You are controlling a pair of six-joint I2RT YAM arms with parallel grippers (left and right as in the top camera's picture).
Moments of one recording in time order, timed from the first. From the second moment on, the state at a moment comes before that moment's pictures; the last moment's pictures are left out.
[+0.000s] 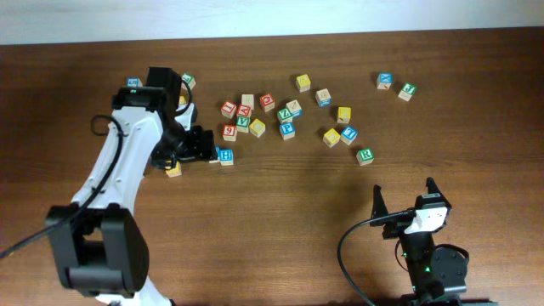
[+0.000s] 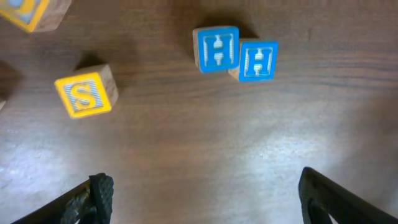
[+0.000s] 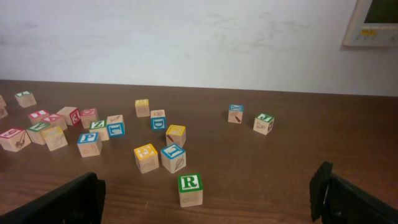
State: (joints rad) left arm -0.09 1.84 1.52 -1.19 0.15 -0.13; right arm 0.05 0.01 0.01 -0.07 -0.02 0.00
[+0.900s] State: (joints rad) left arm -0.13 1.88 1.52 -1.02 0.37 -0.23; right arm 0.05 0.01 0.01 -0.07 -0.02 0.01
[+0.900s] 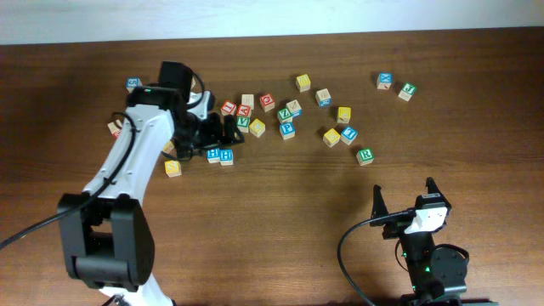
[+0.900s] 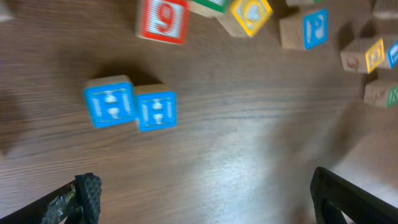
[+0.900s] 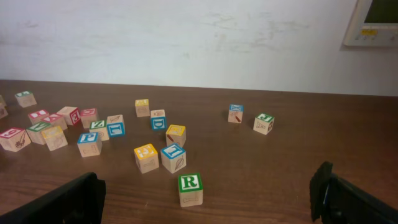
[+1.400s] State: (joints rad) left arm 0.08 1.66 1.62 -1.29 0.03 -0.33; right arm 0.05 0.01 0.01 -0.07 -0.02 0.00
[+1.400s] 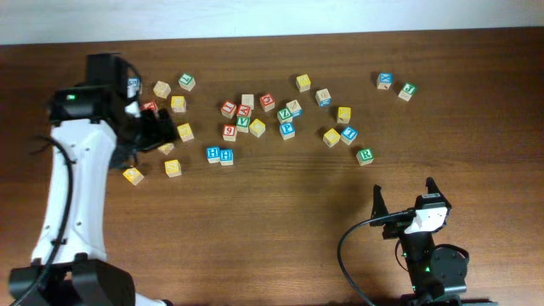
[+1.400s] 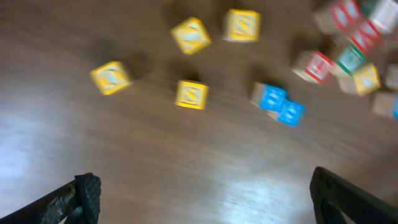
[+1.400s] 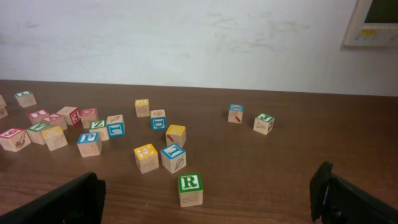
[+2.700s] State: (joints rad) left arm 0.21 1.66 1.62 -1.32 0.00 -0.44; right arm 0.05 0.01 0.01 0.01 -0.03 0.01
